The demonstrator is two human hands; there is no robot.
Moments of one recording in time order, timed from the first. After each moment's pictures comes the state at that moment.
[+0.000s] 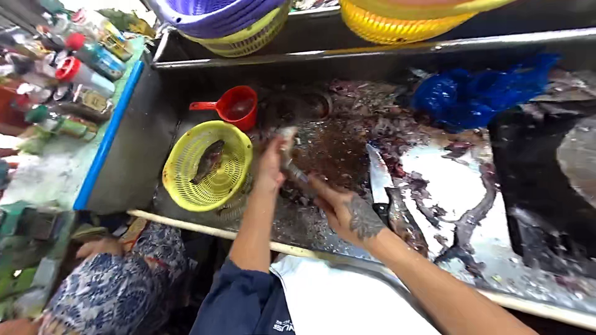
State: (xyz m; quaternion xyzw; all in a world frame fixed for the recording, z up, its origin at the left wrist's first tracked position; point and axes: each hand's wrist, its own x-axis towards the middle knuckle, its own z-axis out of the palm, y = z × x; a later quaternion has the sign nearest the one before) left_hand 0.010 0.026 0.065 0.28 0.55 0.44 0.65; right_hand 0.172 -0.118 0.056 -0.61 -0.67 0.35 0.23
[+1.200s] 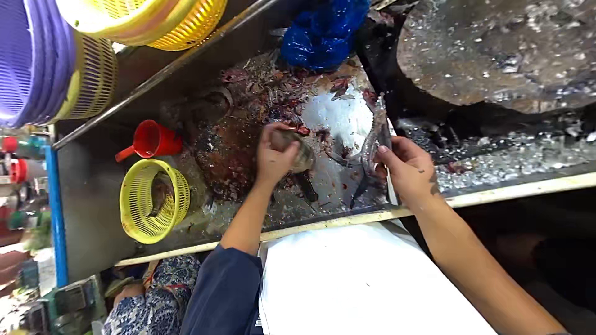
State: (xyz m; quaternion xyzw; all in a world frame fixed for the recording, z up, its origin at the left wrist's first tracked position) left_hand 0.222 -0.078 0.006 0.72 0.30 0.32 0.54; right_hand 0.411 -0.289 -0.021 -0.70 -0.14 0.38 0.59
